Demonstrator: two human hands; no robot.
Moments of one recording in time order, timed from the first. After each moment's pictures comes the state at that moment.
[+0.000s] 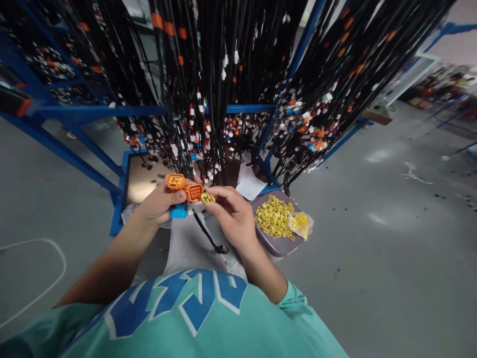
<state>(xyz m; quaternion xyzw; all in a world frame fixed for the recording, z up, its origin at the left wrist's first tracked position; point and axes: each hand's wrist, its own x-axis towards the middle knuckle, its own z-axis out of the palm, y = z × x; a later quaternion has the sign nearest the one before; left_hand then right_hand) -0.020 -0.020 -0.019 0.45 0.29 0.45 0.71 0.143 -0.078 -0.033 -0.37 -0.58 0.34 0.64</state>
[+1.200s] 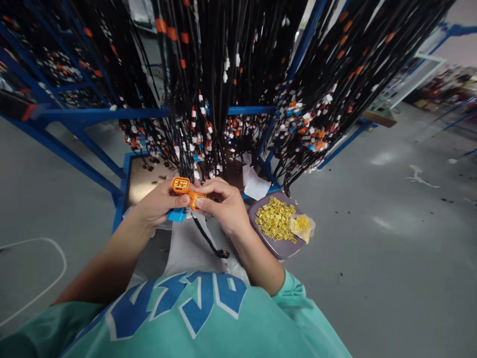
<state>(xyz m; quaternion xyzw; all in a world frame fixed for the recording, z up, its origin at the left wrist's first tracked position) -0.014 -0.028 -0.007 0.54 0.30 0.40 0.68 0.143 -0.054 -0.022 -0.29 -0.53 0.54 0.59</state>
